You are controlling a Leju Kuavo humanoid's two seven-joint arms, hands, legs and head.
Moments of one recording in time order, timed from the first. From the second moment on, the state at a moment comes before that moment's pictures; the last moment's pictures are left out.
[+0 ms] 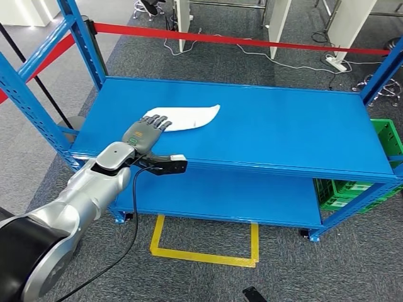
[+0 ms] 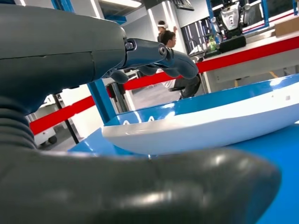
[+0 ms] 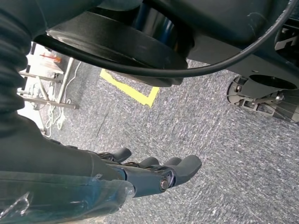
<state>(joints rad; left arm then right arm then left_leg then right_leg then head) -0.95 -0.14 -0.52 -0.30 -1.41 0.21 -0.17 -0.15 0.18 -0.87 -0.19 1.22 0.00 0.16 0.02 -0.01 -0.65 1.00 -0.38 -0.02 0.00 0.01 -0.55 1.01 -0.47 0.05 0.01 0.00</state>
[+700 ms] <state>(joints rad) -0.96 -0.14 -0.52 -0.30 -1.41 0.21 -0.16 -0.16 0.19 -0.87 -0.19 1.22 -0.01 0.16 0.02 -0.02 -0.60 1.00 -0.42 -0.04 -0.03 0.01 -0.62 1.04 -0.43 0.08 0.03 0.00</state>
